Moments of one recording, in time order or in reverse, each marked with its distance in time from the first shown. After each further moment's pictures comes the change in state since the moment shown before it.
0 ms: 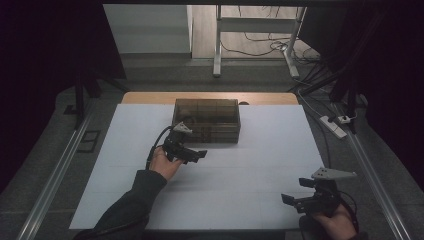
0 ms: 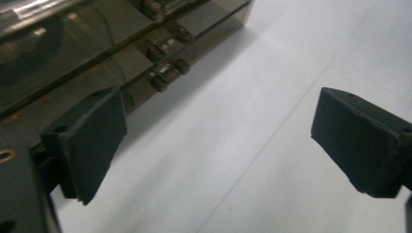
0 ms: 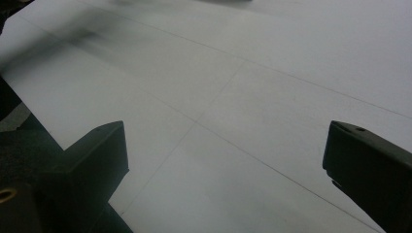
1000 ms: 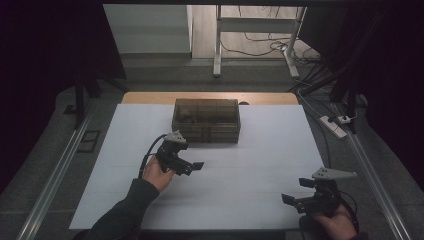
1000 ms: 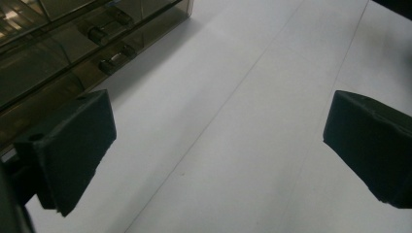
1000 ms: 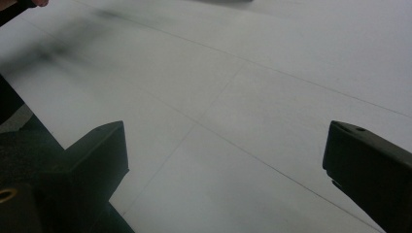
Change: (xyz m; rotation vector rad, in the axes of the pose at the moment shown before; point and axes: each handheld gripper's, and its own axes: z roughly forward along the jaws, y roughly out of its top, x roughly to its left) left arm -0.013 -0.023 -0.021 -0.026 -0.128 0.062; right arm 0.000 0.000 -0.001 -0.002 0.004 0.005
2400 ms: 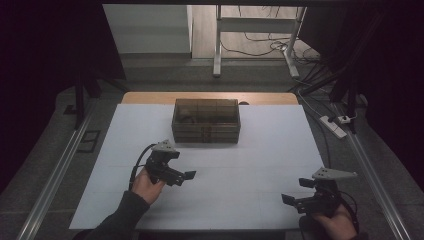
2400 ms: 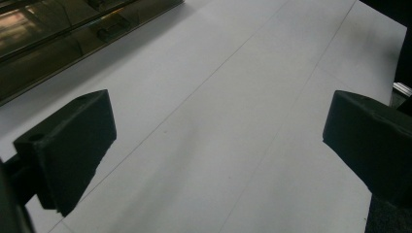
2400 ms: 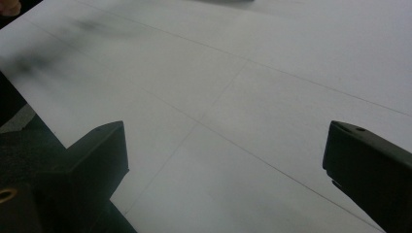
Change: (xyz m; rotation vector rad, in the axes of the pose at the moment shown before) left arm -0.019 -0.025 -0.031 -0.029 0.015 -0.057; right arm 0.000 0.000 0.000 0.001 0.006 0.002
